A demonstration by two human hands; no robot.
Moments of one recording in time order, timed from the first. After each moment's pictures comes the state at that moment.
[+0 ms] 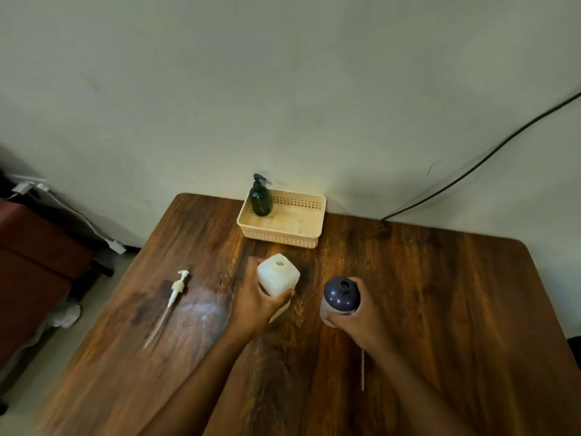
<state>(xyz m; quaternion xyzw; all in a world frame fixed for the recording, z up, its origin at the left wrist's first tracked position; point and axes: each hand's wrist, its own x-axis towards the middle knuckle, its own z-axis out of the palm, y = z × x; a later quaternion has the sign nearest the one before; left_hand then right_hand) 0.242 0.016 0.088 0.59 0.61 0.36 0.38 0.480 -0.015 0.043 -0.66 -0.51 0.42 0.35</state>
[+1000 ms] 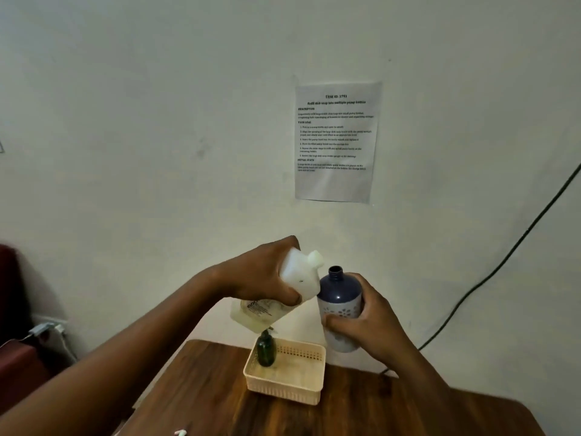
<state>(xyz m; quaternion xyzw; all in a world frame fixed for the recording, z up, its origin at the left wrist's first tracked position) 0.224 0.086 0.478 0.87 0.41 0.17 0.20 0.466 0.044 0.374 -0.49 -0.68 0.26 0.48</state>
